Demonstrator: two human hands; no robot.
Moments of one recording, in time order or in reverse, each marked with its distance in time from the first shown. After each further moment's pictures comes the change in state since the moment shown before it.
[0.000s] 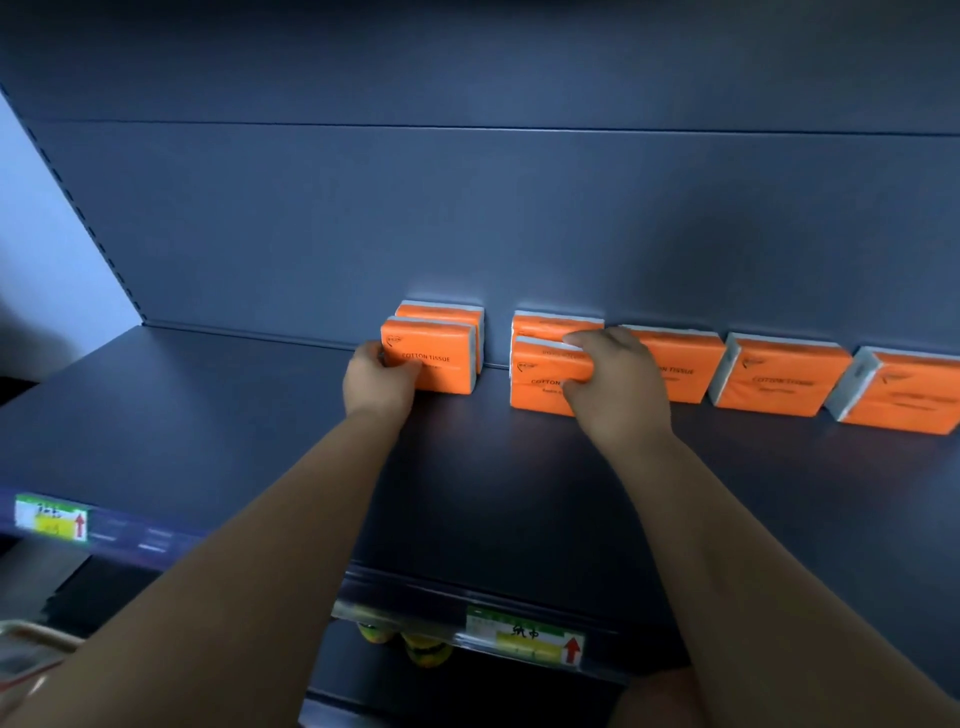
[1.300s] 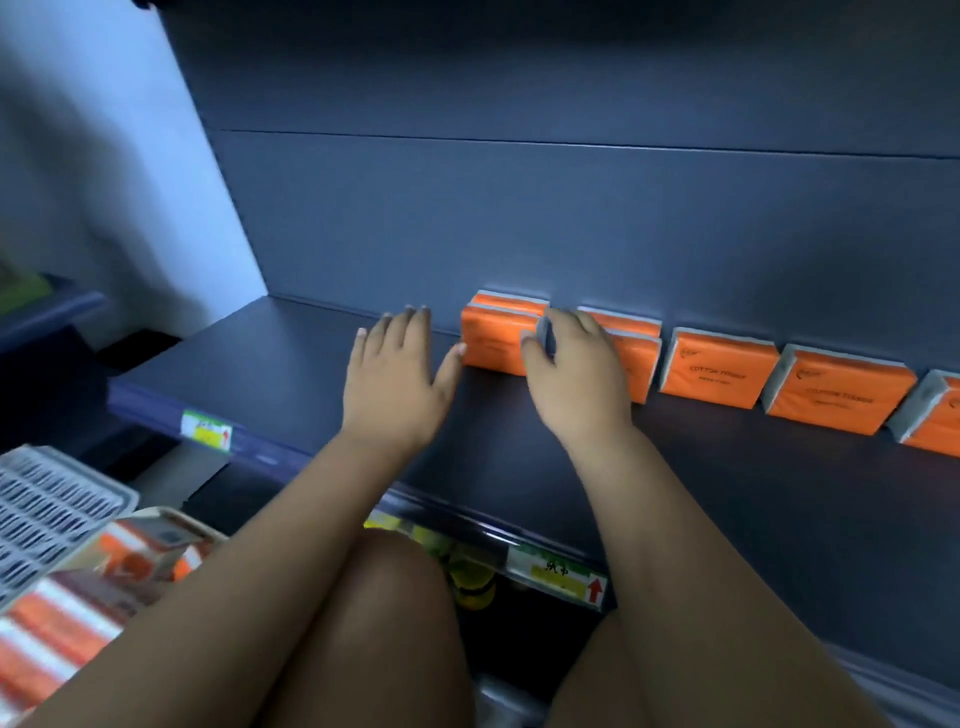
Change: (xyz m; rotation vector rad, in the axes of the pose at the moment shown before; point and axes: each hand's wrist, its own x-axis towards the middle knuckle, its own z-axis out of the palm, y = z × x) left_hand -0.098 0.018 -0.087 0.813 0.164 0.562; right_hand -0.037 -0.106 -0.008 0.119 -0.066 -0.105
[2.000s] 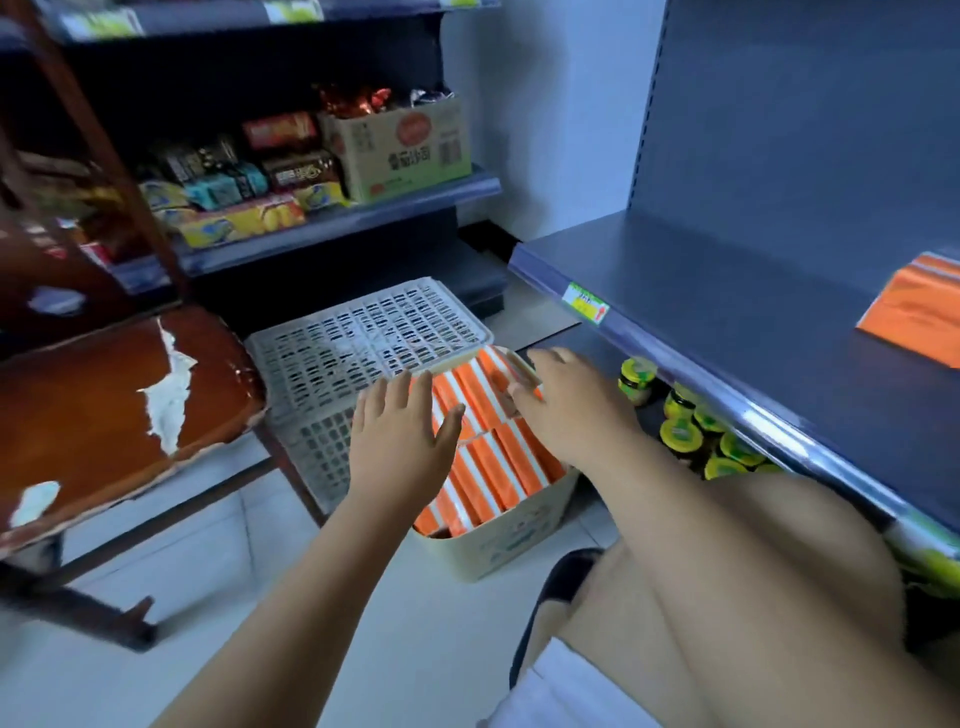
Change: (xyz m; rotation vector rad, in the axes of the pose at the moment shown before) left_hand -0.312 -0.226 -0.177 0.374 -0.048 -0.652; right_hand -0.211 -0.265 0.117 -0.010 -0.767 -0.546
